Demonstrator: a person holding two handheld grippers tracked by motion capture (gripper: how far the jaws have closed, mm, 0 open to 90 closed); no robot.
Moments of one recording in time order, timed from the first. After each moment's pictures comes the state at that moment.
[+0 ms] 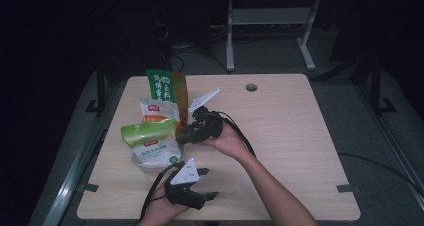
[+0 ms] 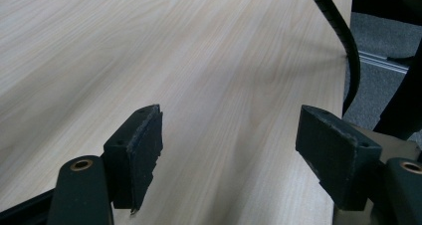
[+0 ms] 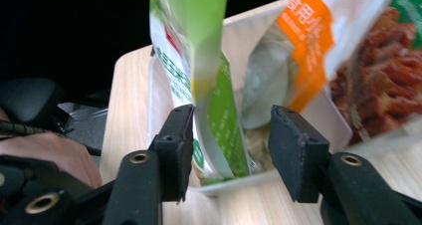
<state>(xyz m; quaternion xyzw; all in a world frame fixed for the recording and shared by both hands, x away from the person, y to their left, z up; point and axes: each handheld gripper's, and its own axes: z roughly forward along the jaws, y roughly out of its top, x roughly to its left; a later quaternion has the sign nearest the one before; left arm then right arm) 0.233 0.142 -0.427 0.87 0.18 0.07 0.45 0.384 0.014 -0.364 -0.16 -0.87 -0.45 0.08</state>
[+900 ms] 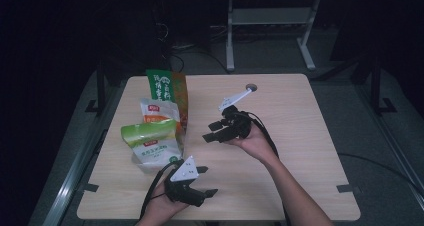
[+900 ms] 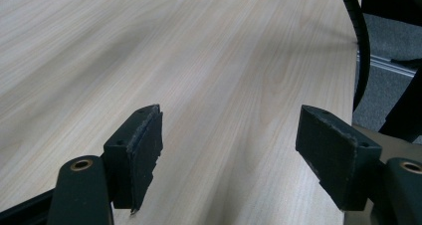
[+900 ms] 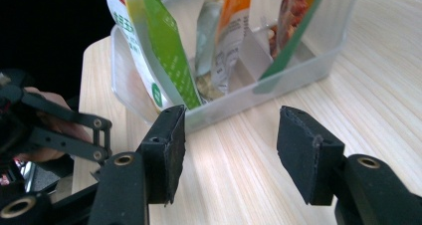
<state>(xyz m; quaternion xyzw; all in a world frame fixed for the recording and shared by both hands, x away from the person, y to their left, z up) 0.240 0.144 -0.428 0.87 0.18 0.08 0.44 0.383 -0.060 -0.370 -0.23 -0.87 -0.44 0.05</state>
